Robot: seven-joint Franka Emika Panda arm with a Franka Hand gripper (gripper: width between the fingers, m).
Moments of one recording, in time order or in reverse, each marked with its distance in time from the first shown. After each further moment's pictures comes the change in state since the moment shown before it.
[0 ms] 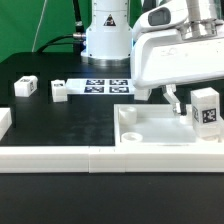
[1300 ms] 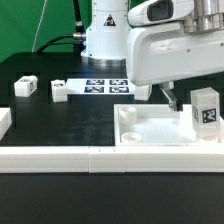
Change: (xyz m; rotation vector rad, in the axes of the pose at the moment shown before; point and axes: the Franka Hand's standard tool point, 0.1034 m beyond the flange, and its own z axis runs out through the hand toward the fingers) arm 0.016 0.008 0.001 0.046 -0.319 0.030
